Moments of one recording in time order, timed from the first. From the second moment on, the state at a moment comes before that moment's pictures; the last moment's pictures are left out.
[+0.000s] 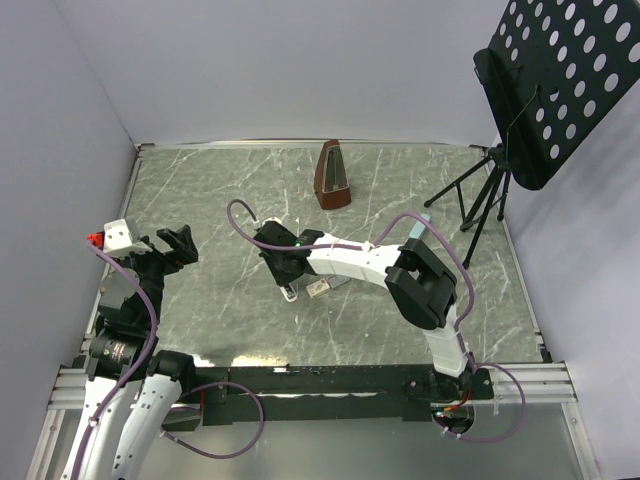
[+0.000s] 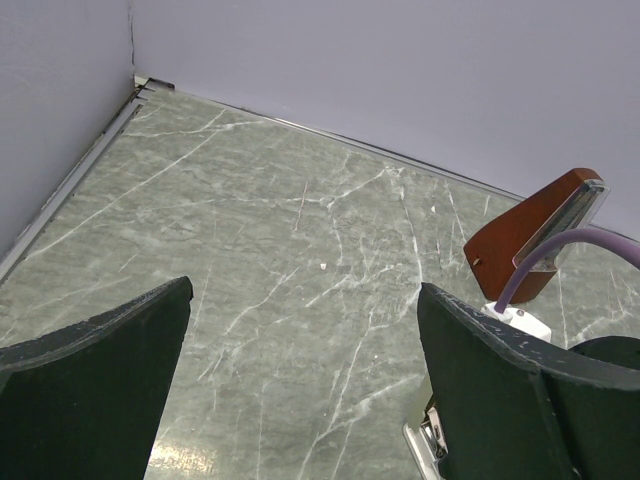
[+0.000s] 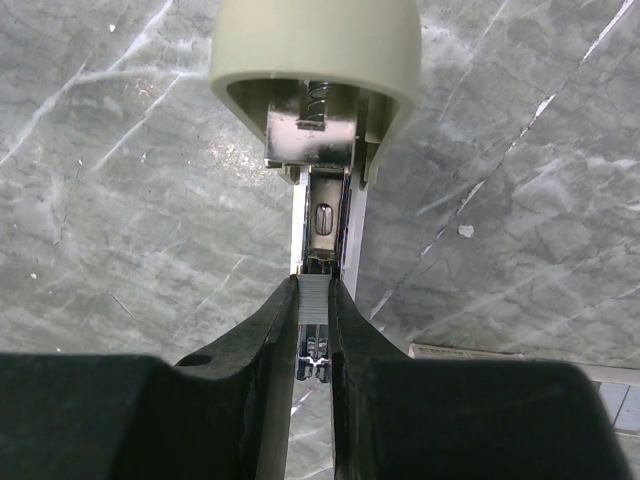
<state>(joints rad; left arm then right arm) -0.19 0.36 0.66 -0.30 -0.32 -0.31 1.01 2.03 1.54 -0.56 0.16 0.41</state>
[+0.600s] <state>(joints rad) -0.19 0.36 0.66 -0.30 -0.32 -0.31 1.01 2.02 1.54 -0.56 0.19 0.40</state>
